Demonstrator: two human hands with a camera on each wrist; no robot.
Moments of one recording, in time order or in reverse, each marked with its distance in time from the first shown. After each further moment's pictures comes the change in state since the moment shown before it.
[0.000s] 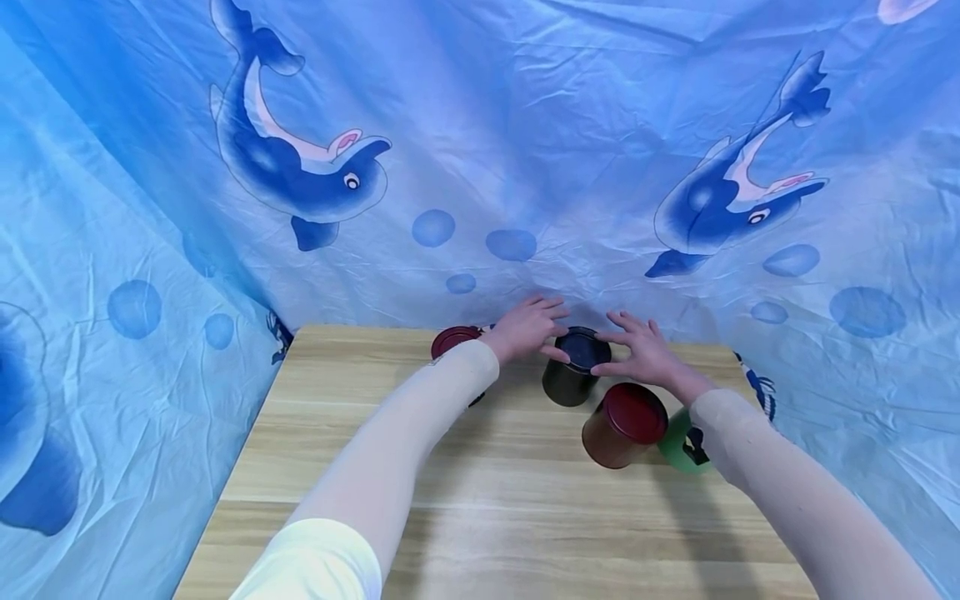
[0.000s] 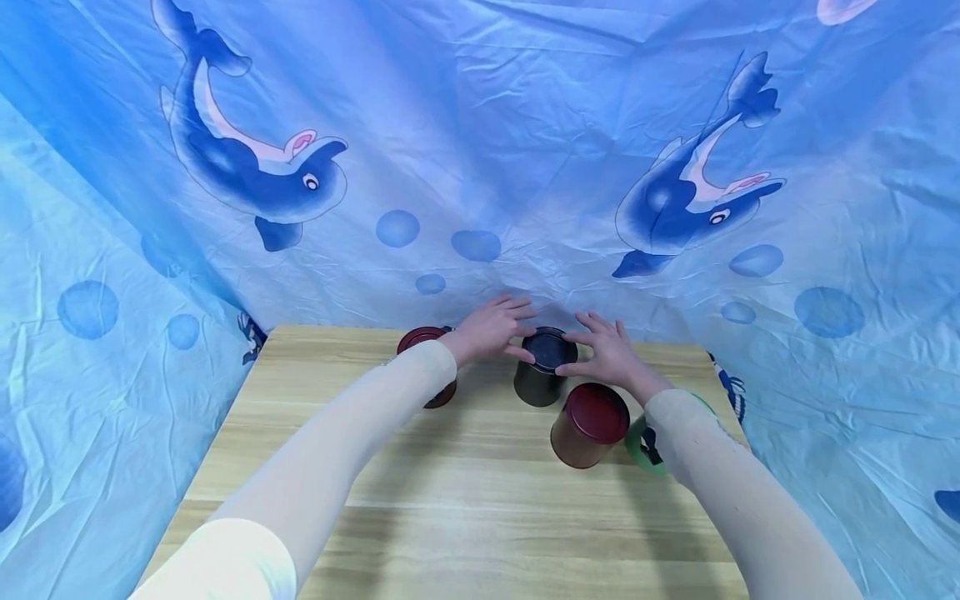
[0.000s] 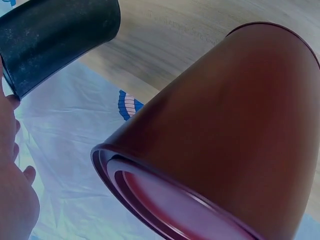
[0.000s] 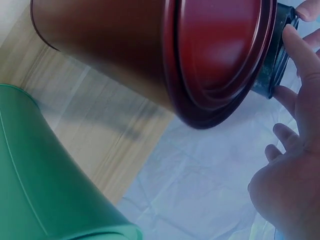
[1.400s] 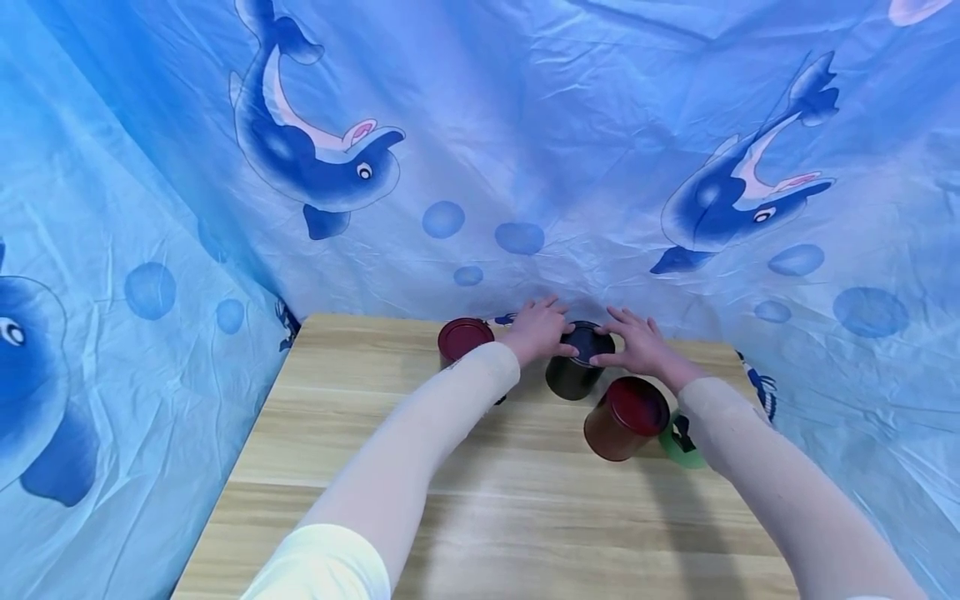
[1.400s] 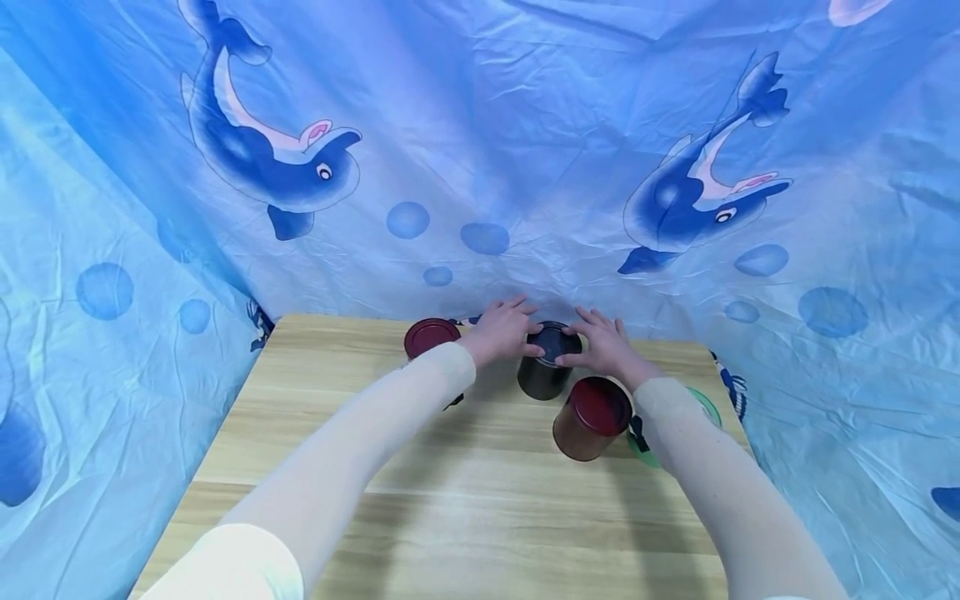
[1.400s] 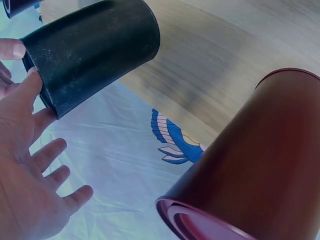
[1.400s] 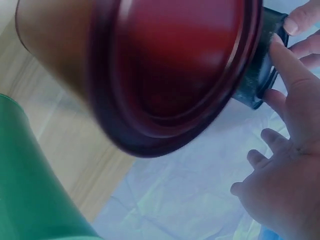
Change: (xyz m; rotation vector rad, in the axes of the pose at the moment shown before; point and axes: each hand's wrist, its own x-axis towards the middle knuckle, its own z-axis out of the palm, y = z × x) left_hand -0.003 0.034 -0.014 -0.128 -0.124 -0.300; right_hand 0.010 -0.024 -0.004 -0.026 -0.080 0.095
